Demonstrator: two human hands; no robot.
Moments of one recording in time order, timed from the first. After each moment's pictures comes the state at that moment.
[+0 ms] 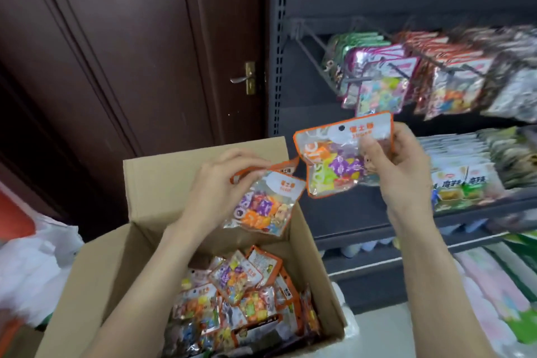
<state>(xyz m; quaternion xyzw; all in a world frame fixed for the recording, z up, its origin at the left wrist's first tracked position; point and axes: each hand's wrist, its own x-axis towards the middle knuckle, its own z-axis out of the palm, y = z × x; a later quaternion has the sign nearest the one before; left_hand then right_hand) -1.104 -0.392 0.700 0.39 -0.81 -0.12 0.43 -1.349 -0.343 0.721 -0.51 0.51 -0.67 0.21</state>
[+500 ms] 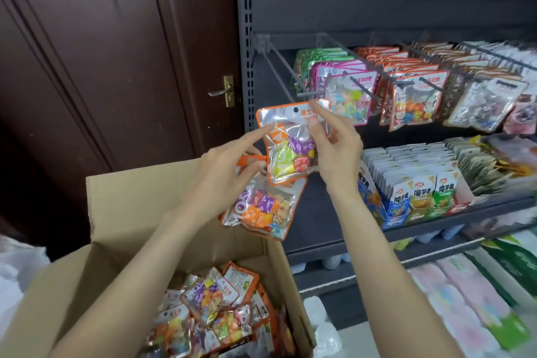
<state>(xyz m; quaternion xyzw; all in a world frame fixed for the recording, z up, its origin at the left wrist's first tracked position) -1.169 -0.412 0.723 0.37 -0.83 -0.13 0.39 -1.362 -0.410 0.720 -0.51 0.53 -0.66 0.11</state>
